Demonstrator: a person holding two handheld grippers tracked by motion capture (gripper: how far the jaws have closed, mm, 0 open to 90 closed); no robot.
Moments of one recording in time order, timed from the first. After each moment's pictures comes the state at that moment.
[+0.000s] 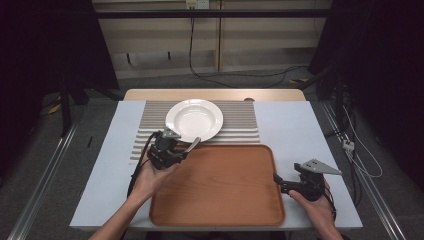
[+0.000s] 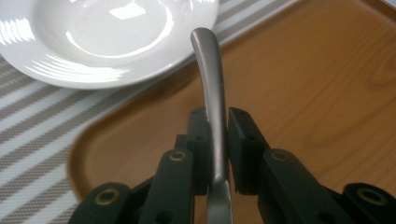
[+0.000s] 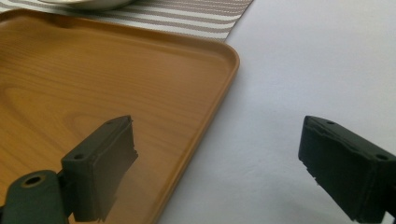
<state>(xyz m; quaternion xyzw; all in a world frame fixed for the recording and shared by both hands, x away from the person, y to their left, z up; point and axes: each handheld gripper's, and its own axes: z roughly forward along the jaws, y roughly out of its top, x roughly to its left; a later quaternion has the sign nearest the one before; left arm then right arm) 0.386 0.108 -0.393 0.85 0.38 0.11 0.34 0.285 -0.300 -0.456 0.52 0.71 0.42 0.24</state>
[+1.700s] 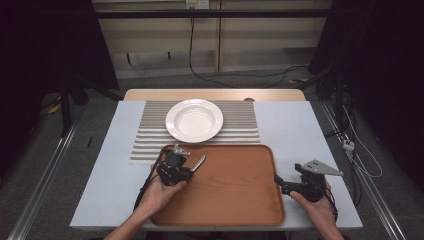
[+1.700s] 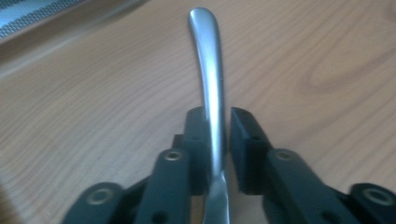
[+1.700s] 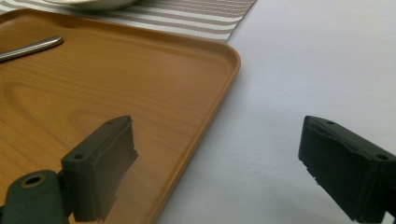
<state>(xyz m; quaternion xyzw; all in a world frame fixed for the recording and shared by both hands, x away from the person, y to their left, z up) 0.370 0.095 -0.438 0.87 0.38 0.06 0.29 0.283 -0.302 -0.455 0.52 0.71 0.42 0.24</state>
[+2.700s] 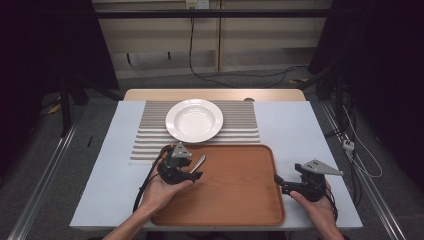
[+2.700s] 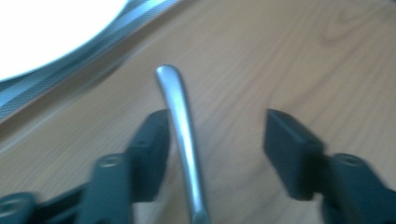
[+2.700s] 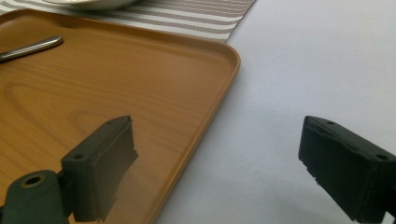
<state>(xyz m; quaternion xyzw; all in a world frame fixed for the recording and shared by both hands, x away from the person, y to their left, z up) 0.366 0.093 -0.429 0.88 0.29 0.08 0.36 0.283 -0.302 -0.455 0.52 0.71 0.42 0.24</state>
